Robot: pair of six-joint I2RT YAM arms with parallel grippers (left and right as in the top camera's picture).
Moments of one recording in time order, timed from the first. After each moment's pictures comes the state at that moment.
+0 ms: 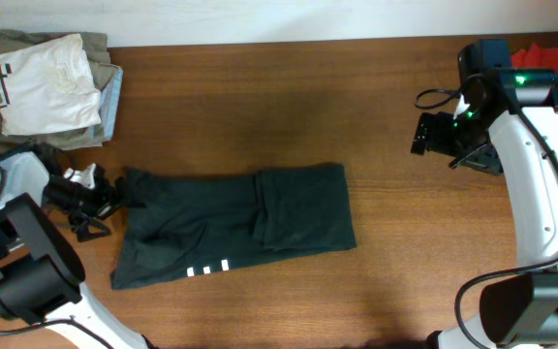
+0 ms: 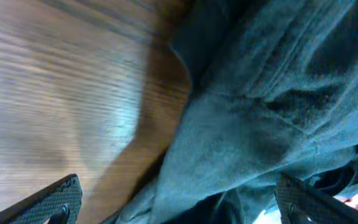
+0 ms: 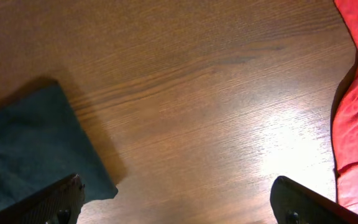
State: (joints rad) left arm 0.49 2.05 1.41 -1.17 0.39 0.08; right arm -0.03 1.72 1.75 -1.45 0.06 0.32
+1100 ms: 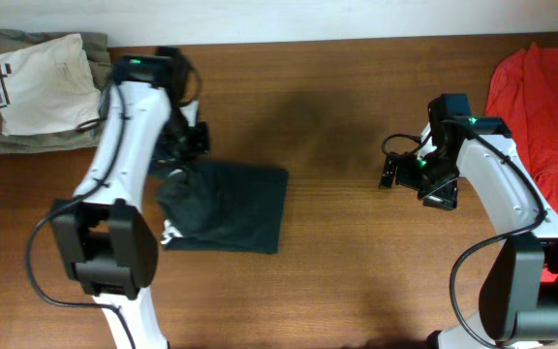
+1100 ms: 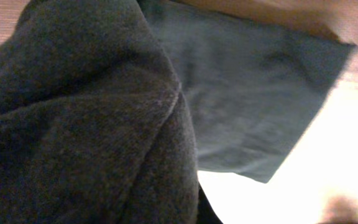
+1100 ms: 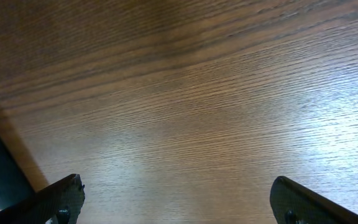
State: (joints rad) left arm -0.16 2.07 1.94 -1.53 0.10 -0.22; right arm -0.03 1.73 1.29 -1.09 -0.21 0.31
